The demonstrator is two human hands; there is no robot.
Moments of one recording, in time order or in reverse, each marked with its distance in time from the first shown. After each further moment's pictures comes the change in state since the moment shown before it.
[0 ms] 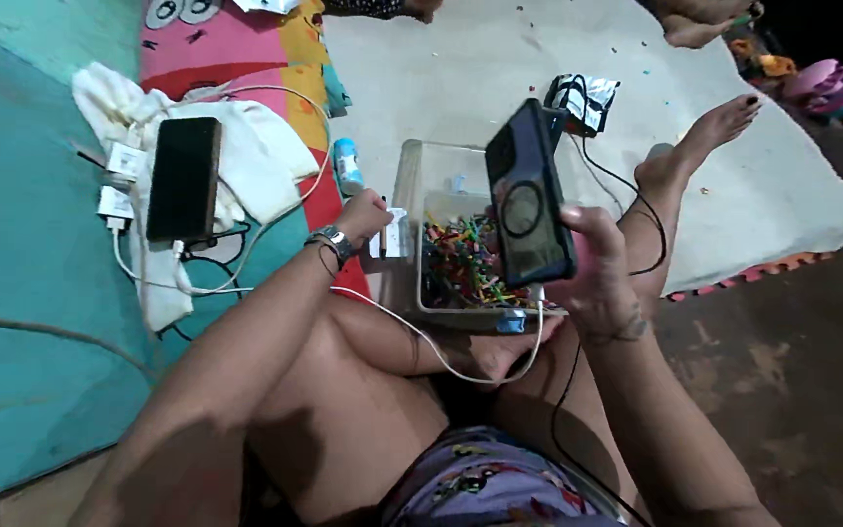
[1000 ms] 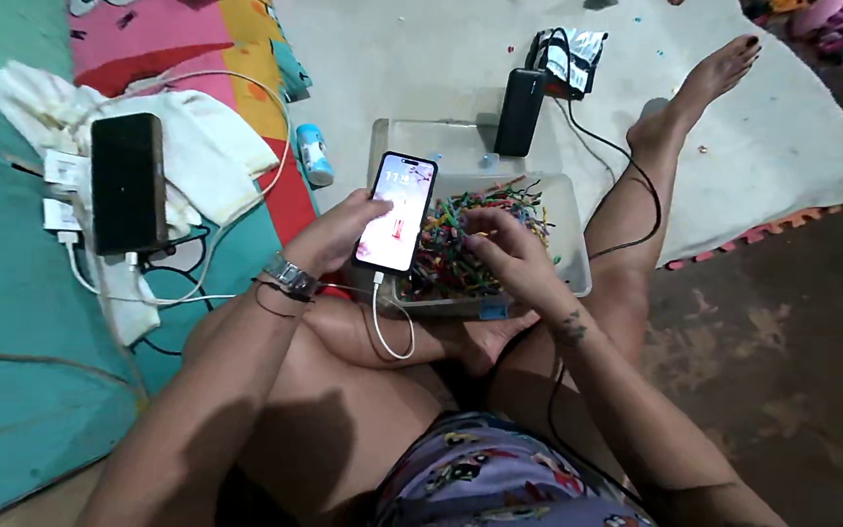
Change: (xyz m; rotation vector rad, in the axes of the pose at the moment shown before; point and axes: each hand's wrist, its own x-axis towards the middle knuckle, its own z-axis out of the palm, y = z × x) left_hand -0.071 0.036 0.012 -0.451 -0.250 0.029; right_hand 0.005 0.049 -0.034 -0.860 0.090 -0.084
